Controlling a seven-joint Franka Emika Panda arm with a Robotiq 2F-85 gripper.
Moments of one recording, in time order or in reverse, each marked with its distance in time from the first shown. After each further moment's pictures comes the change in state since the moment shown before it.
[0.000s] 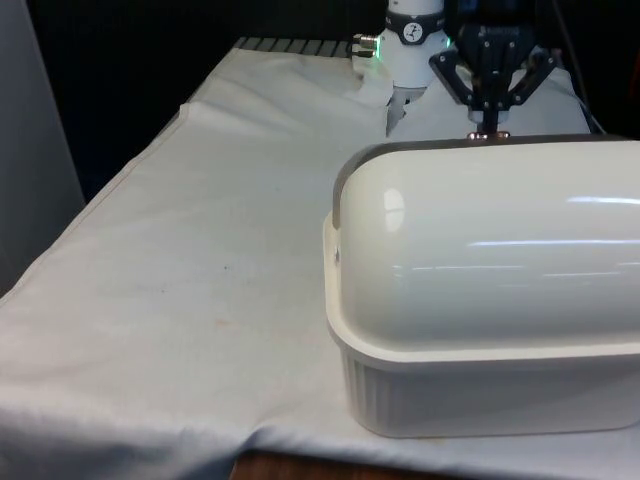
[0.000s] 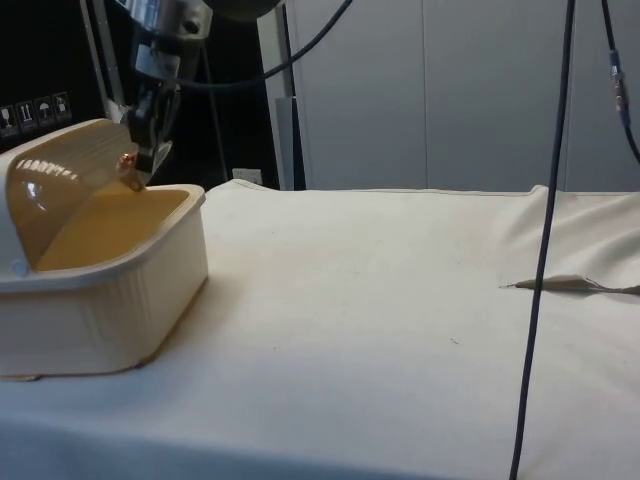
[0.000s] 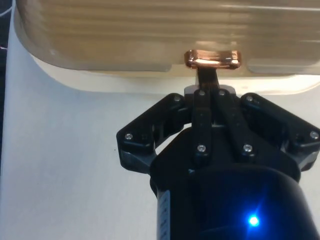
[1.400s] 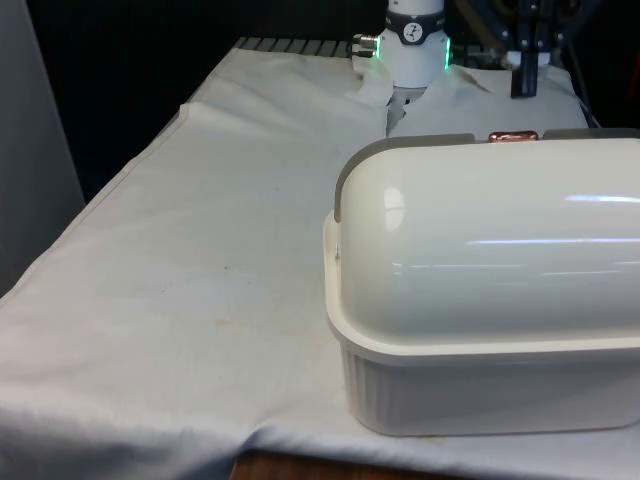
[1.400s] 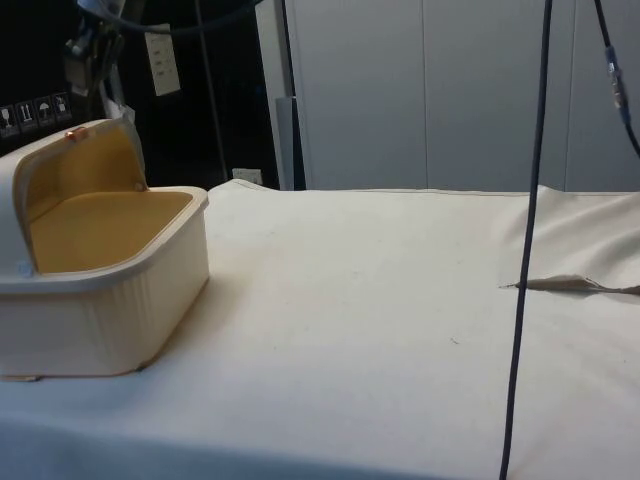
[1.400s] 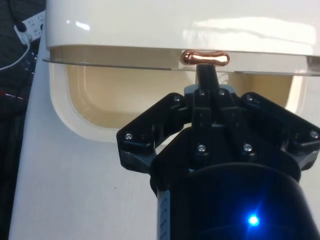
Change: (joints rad) arm 0.007 0.033 0.002 0.197 -0.014 -0.027 -0.003
